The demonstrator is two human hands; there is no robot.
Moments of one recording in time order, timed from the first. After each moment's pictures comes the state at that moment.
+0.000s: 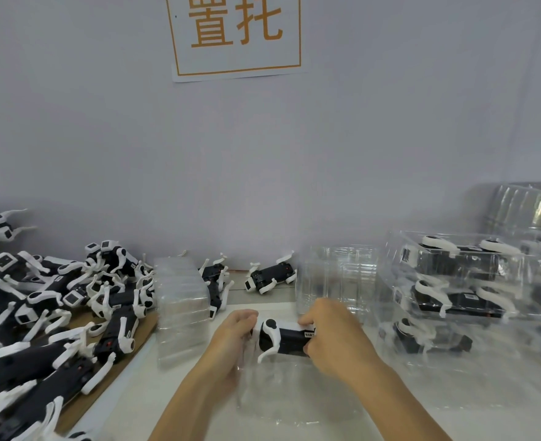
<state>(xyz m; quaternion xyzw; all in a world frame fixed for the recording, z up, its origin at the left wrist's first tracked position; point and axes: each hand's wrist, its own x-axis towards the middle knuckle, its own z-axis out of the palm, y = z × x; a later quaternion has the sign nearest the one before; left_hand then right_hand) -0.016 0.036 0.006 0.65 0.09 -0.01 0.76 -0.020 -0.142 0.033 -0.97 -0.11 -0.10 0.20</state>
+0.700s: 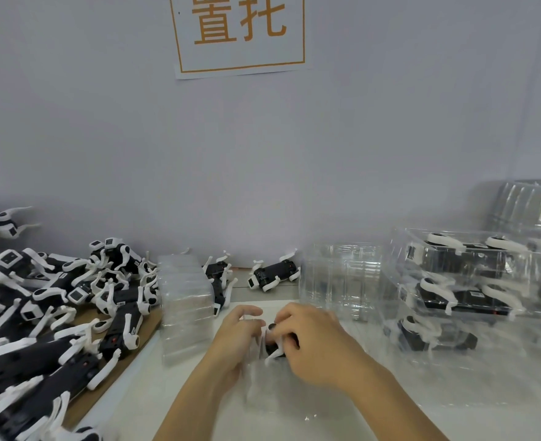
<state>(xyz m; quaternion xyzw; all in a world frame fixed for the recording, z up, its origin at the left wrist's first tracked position) -0.009 0.037 0.002 0.71 0.11 0.00 0.70 -0.026 -0.125 0.030 -0.93 -0.29 -0.07 0.23</state>
